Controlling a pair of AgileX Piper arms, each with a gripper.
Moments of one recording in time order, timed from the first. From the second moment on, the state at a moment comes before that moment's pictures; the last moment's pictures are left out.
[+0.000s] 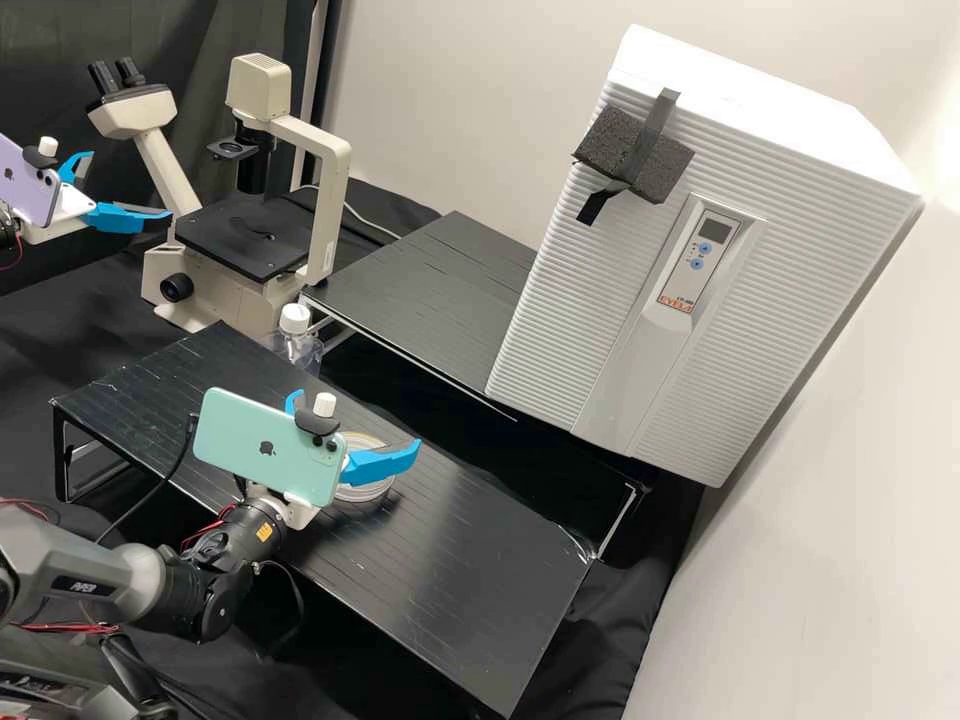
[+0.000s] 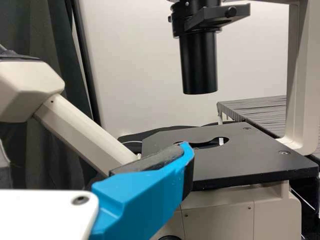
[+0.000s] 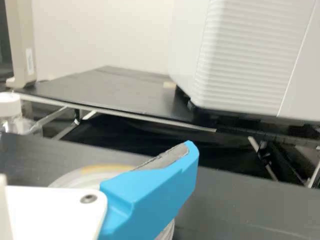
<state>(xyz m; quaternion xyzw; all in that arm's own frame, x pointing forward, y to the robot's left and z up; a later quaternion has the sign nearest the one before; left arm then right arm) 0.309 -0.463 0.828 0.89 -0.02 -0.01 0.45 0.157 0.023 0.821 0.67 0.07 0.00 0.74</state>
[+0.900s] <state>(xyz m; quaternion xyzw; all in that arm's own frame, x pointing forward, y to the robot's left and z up) 0.309 -0.463 0.828 0.89 -0.02 -0.01 0.45 0.157 0.016 0.822 0.67 0.07 -0.02 0.74</state>
